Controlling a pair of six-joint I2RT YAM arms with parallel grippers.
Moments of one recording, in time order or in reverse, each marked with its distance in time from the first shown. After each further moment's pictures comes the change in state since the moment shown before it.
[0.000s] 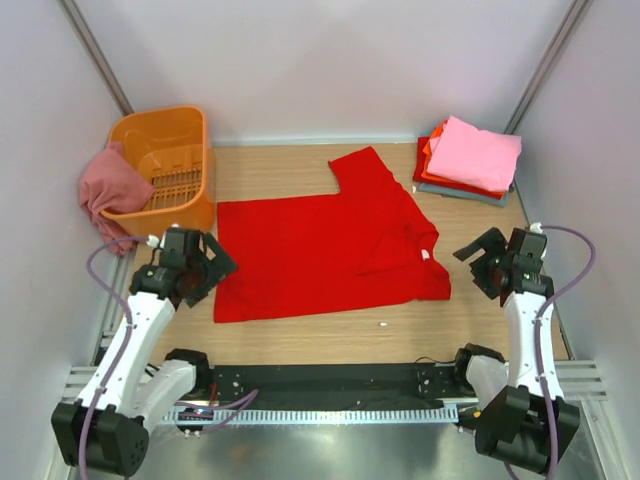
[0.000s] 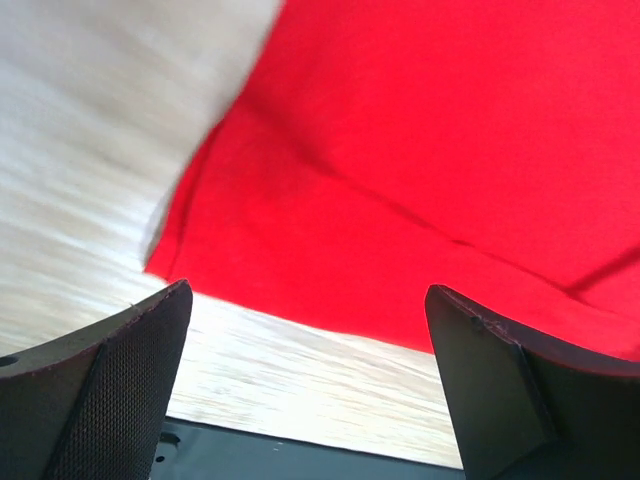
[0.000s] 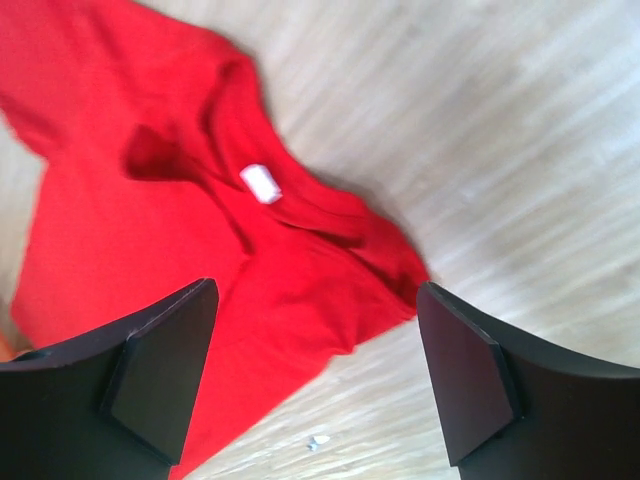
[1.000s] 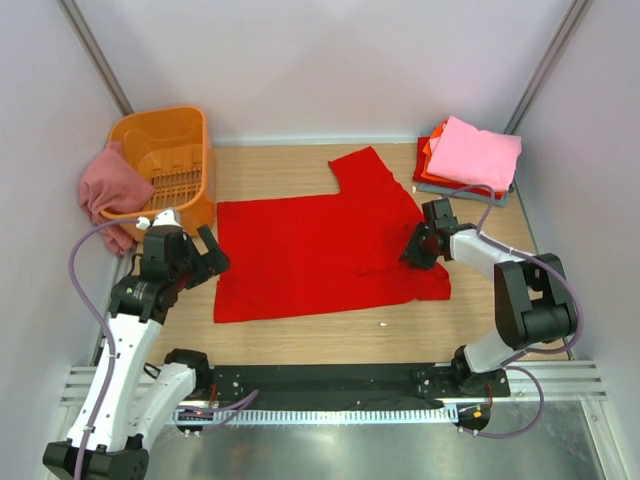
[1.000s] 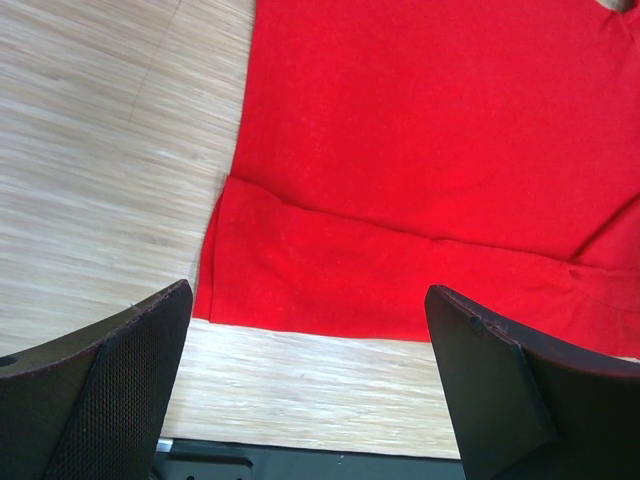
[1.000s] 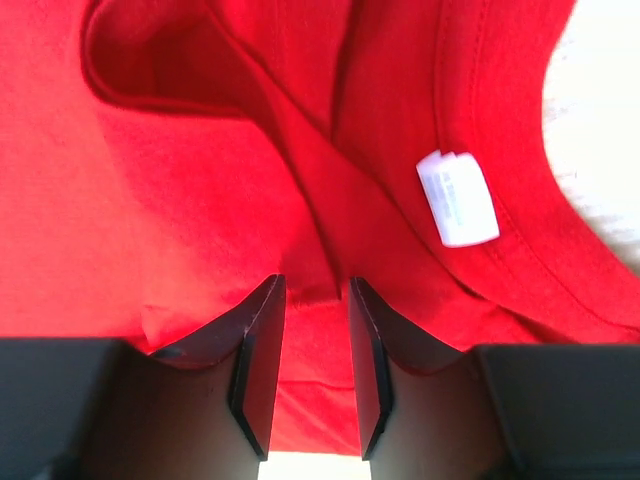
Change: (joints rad) left arm 0.000 -0.140 0.156 -0.050 -0.018 0.297; right arm 0.521 0.662 0.182 0.259 0.105 0.019
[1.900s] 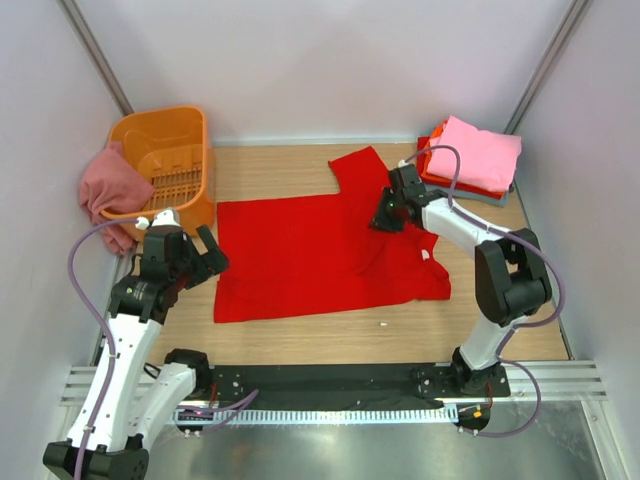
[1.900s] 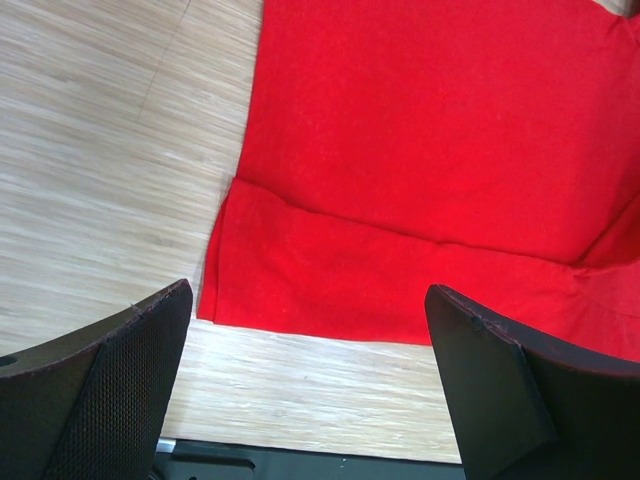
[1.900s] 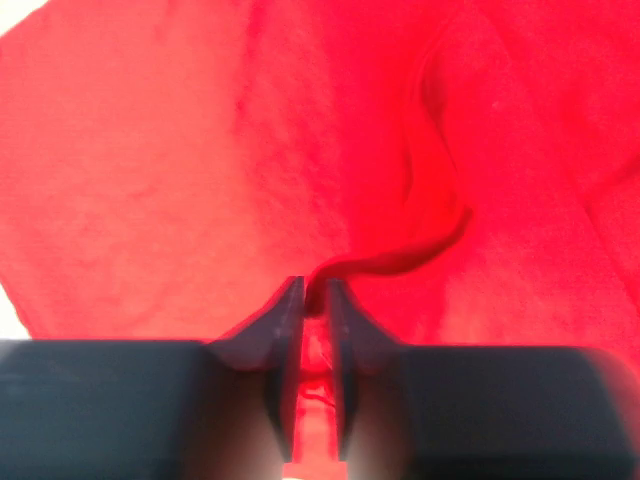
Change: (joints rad) left arm 0.000 -0.001 0.000 0.000 -0.014 0.000; right arm 0.162 0.169 0.351 -0.026 0.011 -0.001
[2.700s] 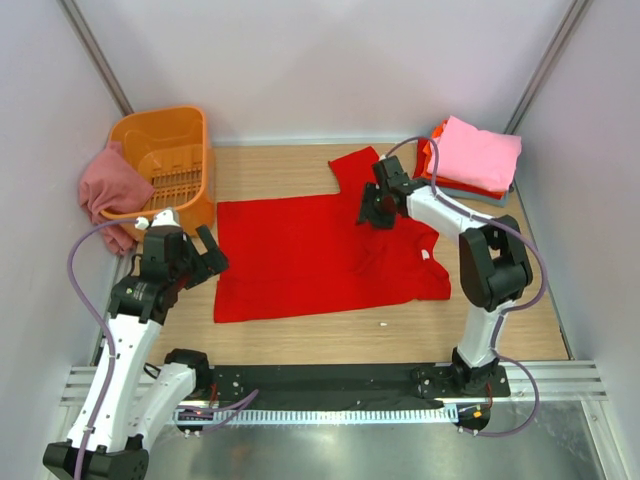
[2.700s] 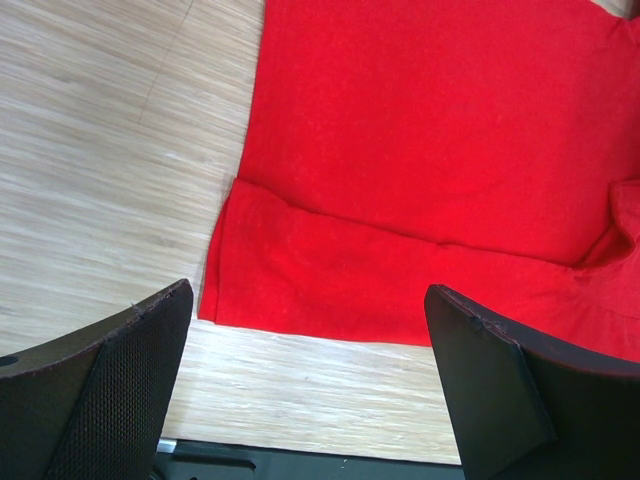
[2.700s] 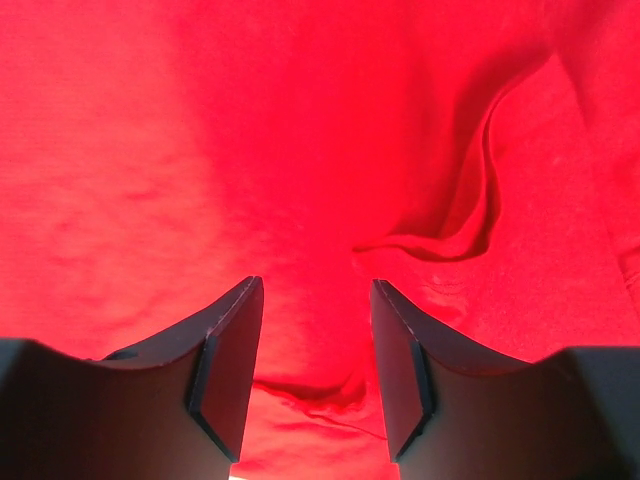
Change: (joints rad) left arm 0.000 -0.001 0.000 0.000 -0.005 0.000; right arm 0.051 0.144 0.207 -0.114 0.015 -0.103
